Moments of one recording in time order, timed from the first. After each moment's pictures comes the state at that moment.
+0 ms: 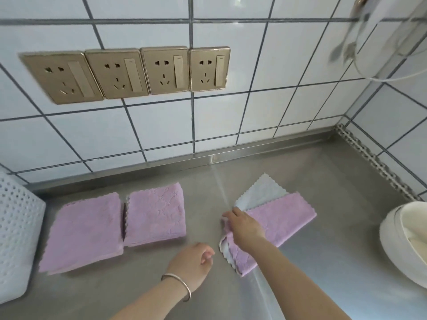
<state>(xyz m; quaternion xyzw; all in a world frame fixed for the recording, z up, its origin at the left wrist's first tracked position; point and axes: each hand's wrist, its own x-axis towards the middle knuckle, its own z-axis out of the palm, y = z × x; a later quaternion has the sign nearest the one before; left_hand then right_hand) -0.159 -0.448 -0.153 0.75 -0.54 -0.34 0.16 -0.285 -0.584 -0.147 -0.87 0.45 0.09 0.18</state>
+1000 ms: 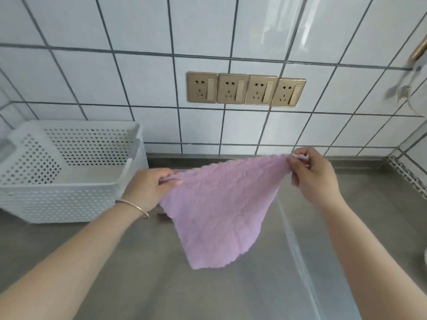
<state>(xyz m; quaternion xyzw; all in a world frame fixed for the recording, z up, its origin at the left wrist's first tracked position) 0.001 -0.290 0.019 0.80 -0.48 -0.09 0.35 -0.261 -0.481 0.077 -0.75 0.42 -0.34 0.38</state>
